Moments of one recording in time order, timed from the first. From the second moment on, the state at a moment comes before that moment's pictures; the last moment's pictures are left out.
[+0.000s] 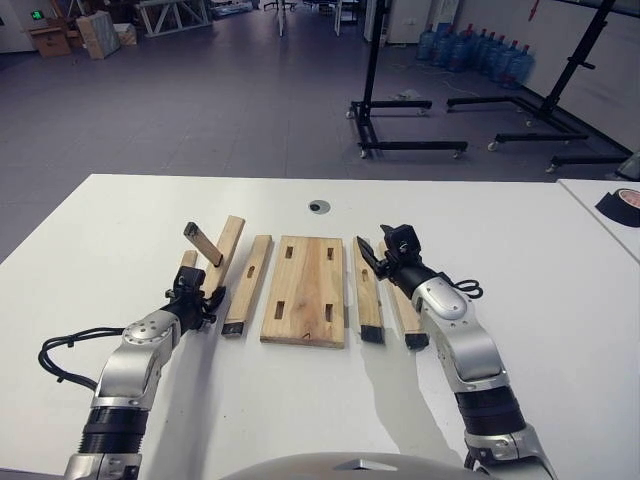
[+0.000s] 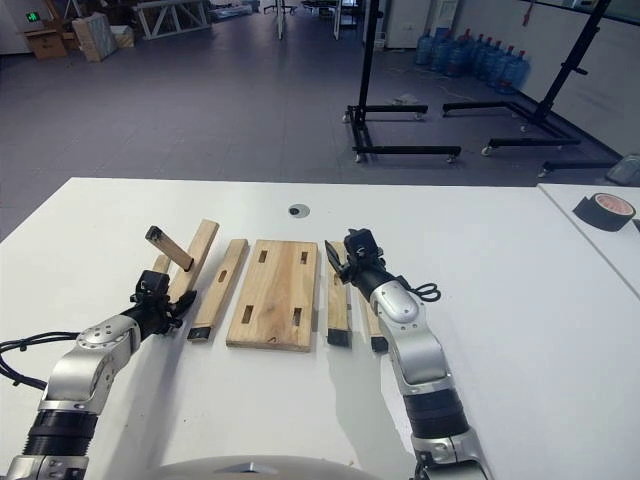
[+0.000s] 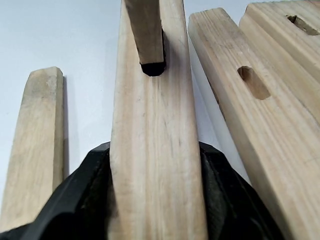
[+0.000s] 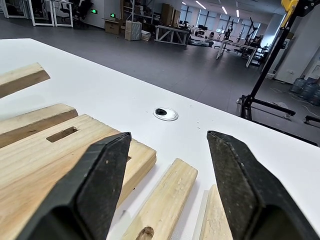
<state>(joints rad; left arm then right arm) -0.03 0.39 0.07 -0.03 -0.19 0.52 -0.32 -0.18 -0.19 0.11 -0.16 0.01 0.36 0.27</state>
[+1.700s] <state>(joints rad) 0.13 0.56 0.02 -0.44 -0.96 0.71 -1.09 -0.23 -0.33 -0.09 -0.35 1.47 1.04 0.52</state>
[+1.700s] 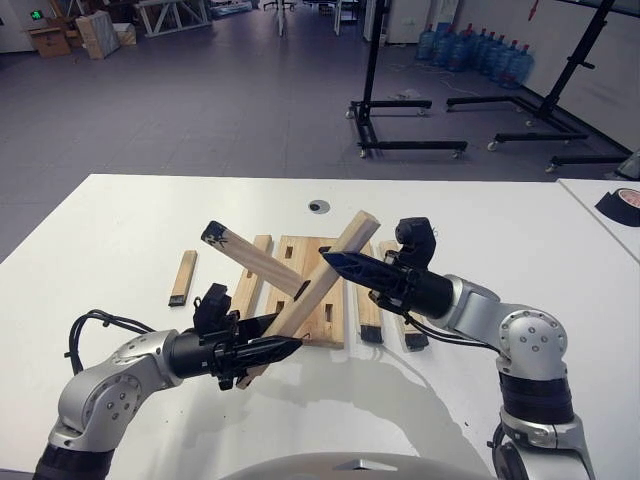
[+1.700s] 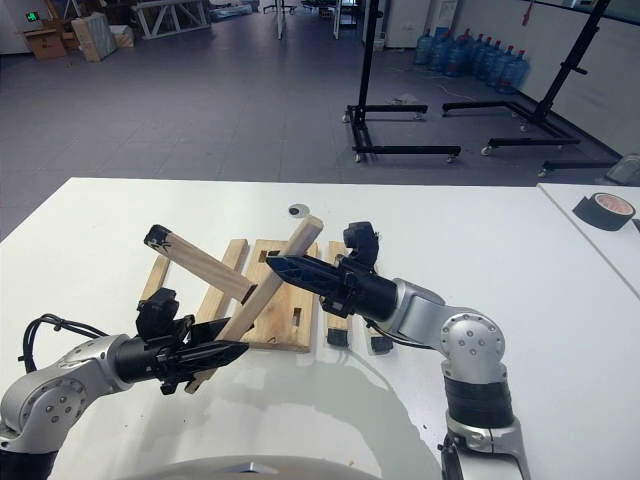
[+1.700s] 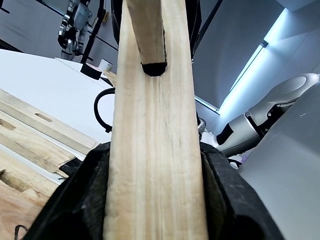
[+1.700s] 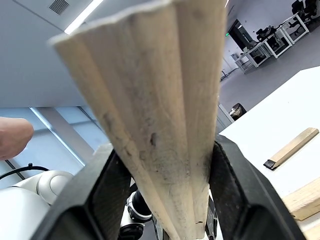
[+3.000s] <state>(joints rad) 0.00 0.47 0.05 -0.17 -0.59 0.54 -0.78 -0.53 -0.45 0.12 0.18 0.34 0.01 1.01</state>
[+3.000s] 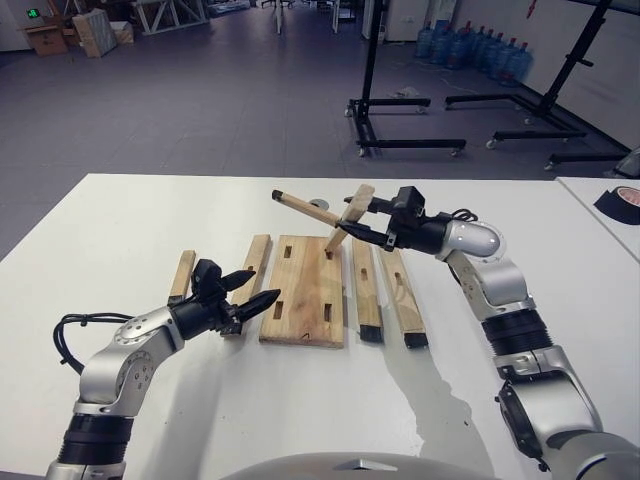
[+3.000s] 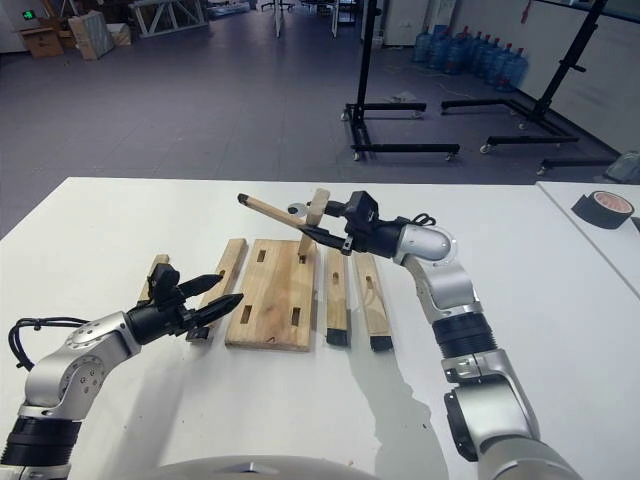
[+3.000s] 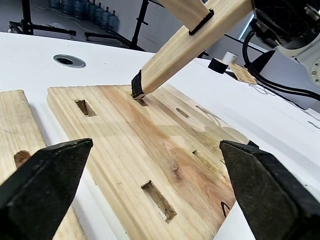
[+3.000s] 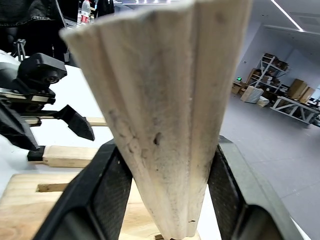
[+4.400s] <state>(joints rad) 0.07 0.40 -0.13 -0.19 -0.34 0.44 -0.68 -0.90 -0.57 0.23 0.53 0.34 0.54 1.48</state>
